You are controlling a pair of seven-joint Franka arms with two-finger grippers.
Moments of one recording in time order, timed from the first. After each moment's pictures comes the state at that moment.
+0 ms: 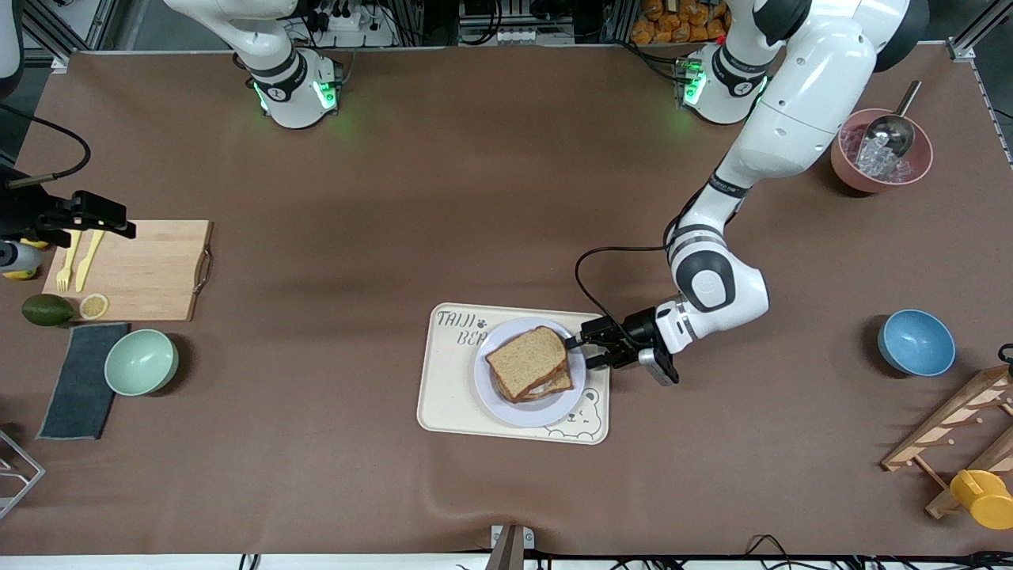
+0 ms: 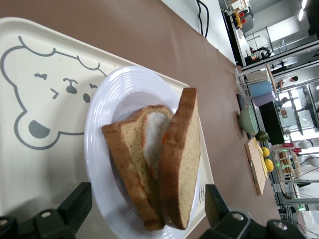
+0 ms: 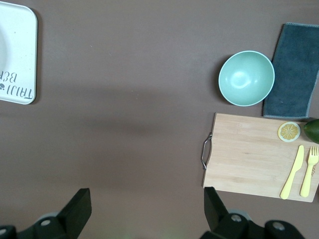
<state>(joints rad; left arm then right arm) -0.18 0.75 -0.22 -1.72 -1.58 2.43 1.16 -0.06 0.11 -0.01 -1.51 0.05 1.50 -0.19</state>
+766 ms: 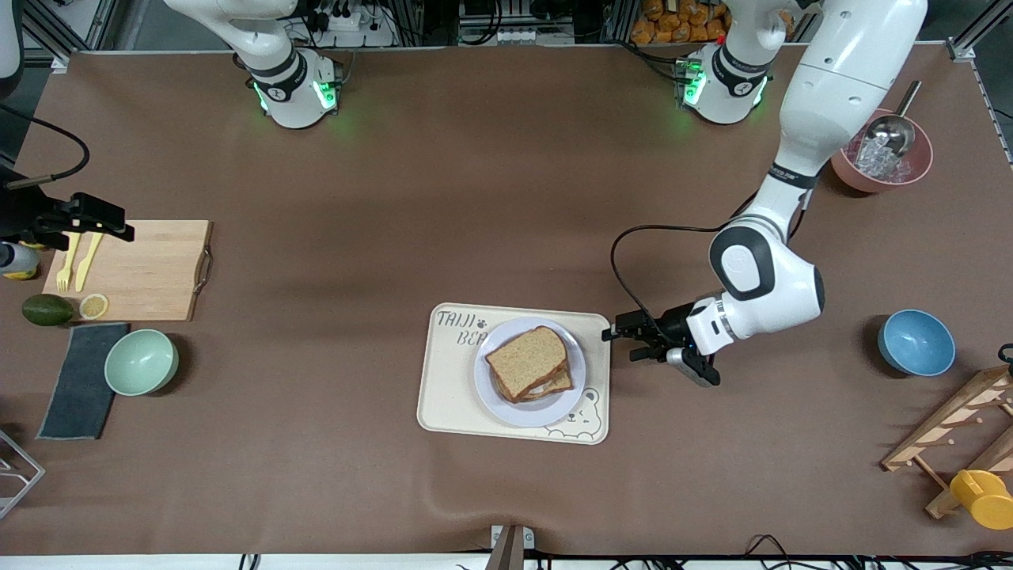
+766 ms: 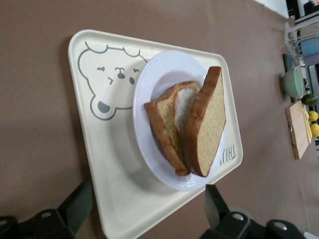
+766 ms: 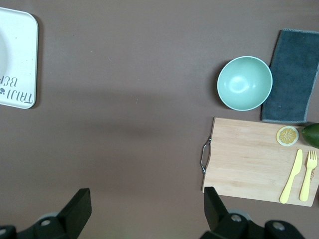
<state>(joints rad) -0.10 0.60 -0.22 -1.78 -1.02 2.40 0.73 -0.06 0.11 -0.01 -1.51 0.05 1.52 -0.19</state>
